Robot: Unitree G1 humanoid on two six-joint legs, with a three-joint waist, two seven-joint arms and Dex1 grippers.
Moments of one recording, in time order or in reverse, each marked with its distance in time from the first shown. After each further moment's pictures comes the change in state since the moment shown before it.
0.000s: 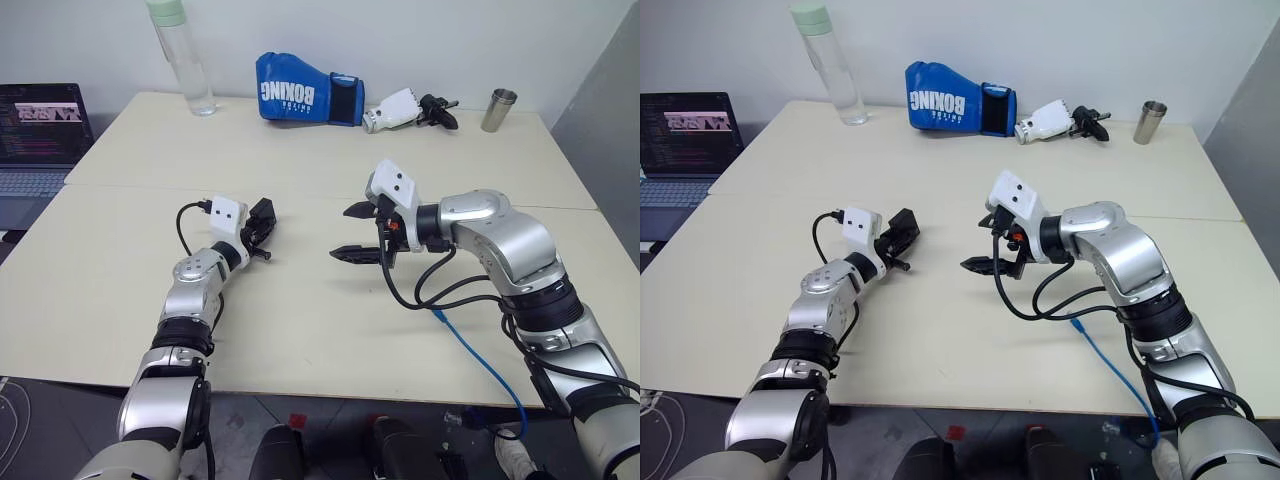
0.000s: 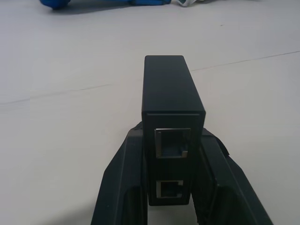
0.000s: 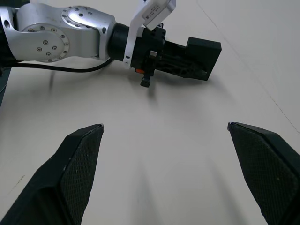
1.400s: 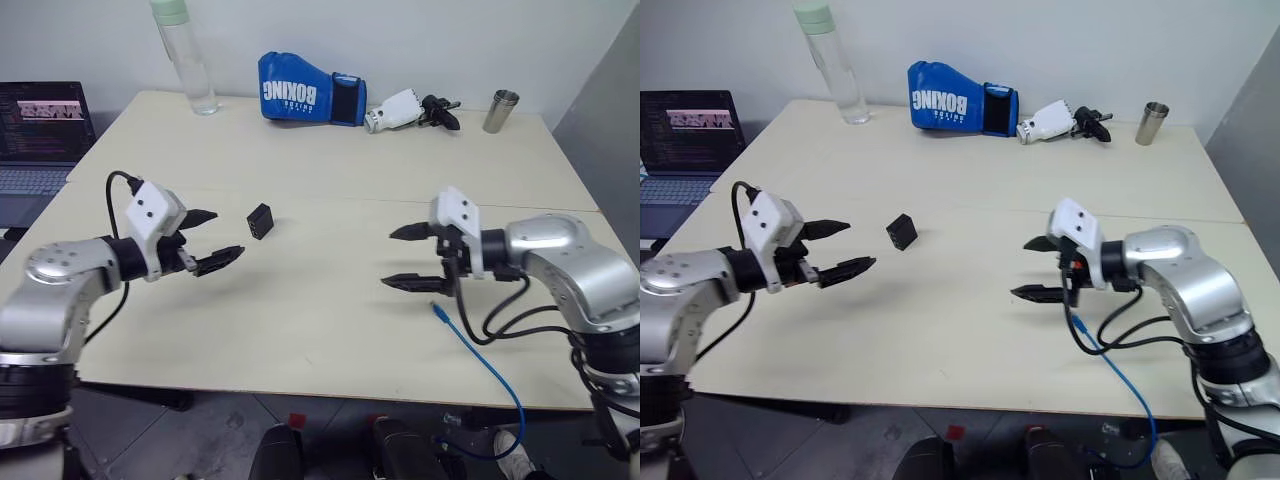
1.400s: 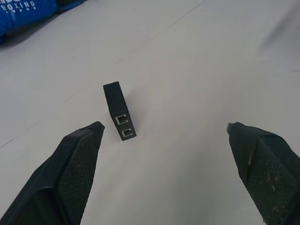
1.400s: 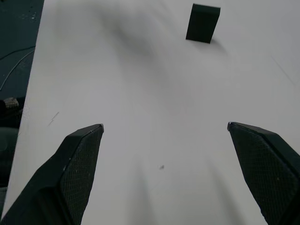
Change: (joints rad) left arm 0.357 0.587 0.090 -0.864 -0.231 0.540 -0.475; right arm 0.282 -0.325 -0.180 -0.223 0.141 -0.057 0.162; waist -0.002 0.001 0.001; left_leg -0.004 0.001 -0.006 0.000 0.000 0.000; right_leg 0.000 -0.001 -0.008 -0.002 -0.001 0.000
